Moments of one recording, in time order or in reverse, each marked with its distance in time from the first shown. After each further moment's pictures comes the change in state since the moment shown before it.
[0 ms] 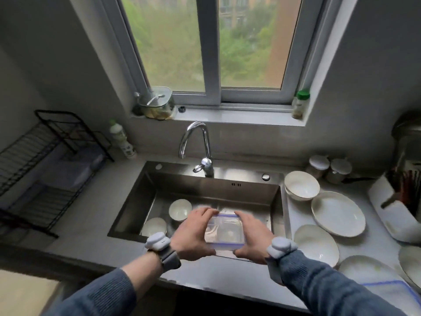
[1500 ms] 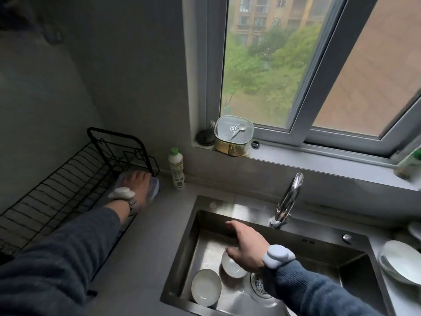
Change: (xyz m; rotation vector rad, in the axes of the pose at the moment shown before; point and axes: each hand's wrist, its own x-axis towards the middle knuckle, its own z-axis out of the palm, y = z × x) left_hand 0.056 -0.463 -0.272 0.587 0.012 -0.546; right_hand 0.255 -0.255 0.032 -0.094 -0.015 -0.016
